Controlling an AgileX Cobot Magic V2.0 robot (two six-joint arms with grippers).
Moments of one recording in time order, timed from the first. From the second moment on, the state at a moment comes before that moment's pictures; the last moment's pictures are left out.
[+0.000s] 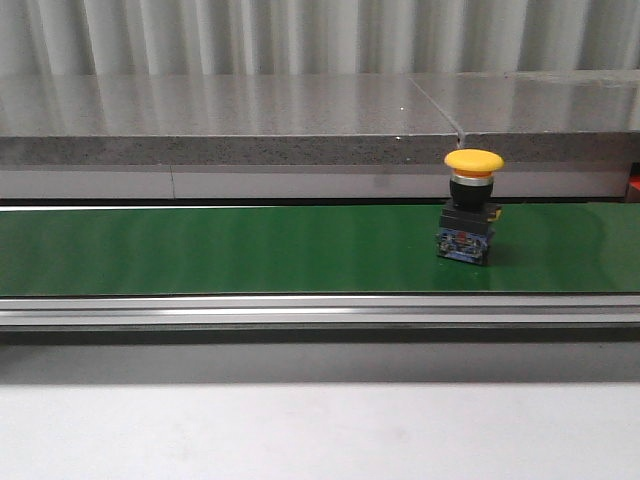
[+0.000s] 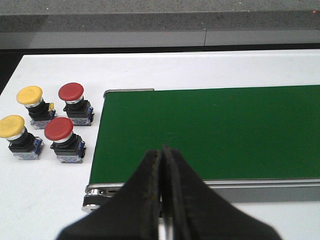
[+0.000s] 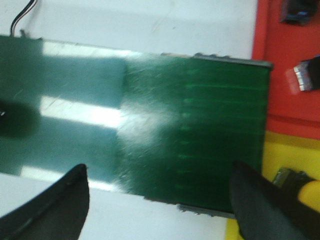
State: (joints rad) left arm 0.00 0.55 -0.57 -0.10 0.58 0.07; right arm -0.20 1.33 -1.15 0.25 0.99 -0.34
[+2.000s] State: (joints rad) left arm 0.00 0.55 -0.57 -0.10 0.58 0.07; right arm -0.18 1.42 -1.12 0.16 0.85 -0.25
